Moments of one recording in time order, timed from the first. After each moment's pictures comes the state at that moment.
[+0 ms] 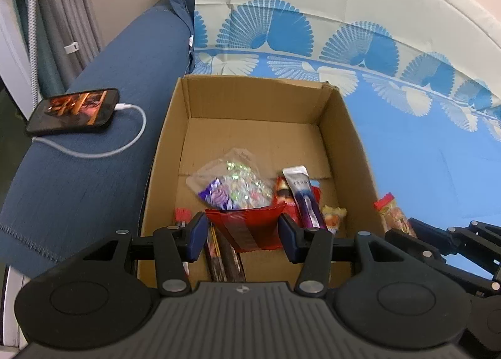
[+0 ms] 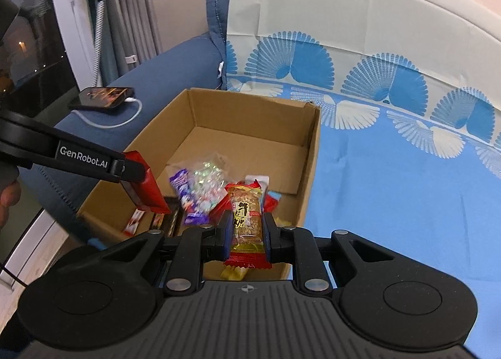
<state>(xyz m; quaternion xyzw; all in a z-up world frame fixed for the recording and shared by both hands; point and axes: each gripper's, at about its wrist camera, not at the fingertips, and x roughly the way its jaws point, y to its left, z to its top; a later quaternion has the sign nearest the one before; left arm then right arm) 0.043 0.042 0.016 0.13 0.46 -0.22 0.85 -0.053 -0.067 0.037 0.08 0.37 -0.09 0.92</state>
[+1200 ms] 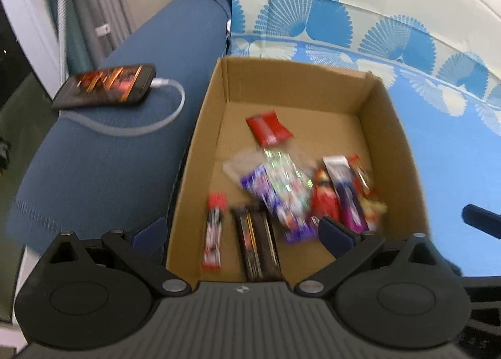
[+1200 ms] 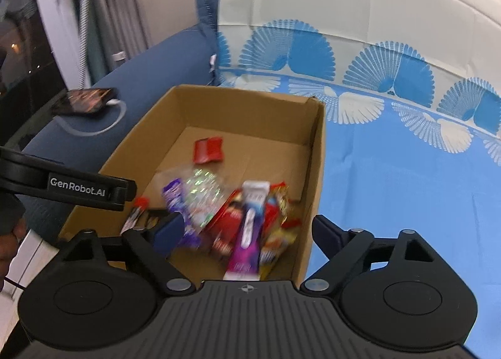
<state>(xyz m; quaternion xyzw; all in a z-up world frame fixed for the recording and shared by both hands) 0.044 0.077 0.003 0.13 0.48 -0.16 0.85 -0.025 -0.068 0.022 0.09 0.38 -0.10 0.92</state>
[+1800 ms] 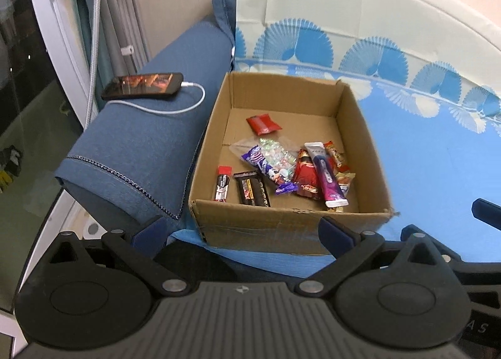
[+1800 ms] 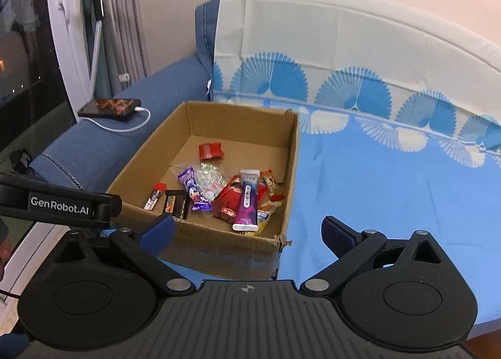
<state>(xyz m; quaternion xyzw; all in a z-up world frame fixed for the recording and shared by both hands) -0.088 0.118 0.047 0.13 0.41 -0.16 0.89 -0.154 -0.005 0.058 0.07 0.32 -0.15 0.93</state>
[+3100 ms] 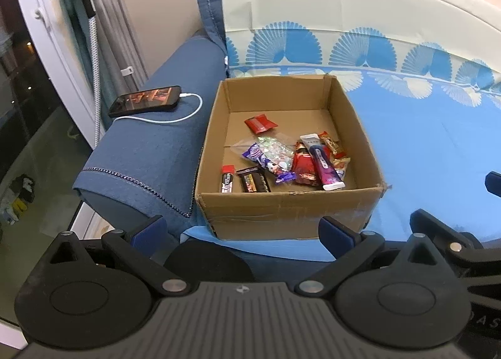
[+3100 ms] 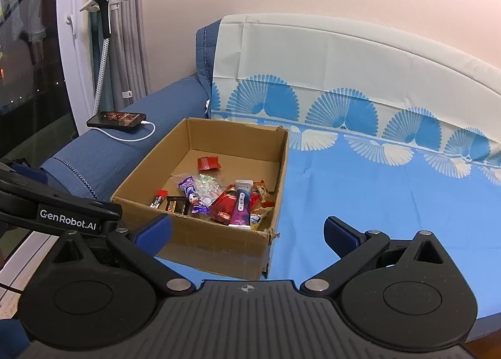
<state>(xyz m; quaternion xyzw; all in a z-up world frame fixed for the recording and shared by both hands) -0.126 0.116 0.052 0.18 0.38 -0.16 0.89 -0.198 0.010 0.066 0.05 0.28 -0.16 0.95</state>
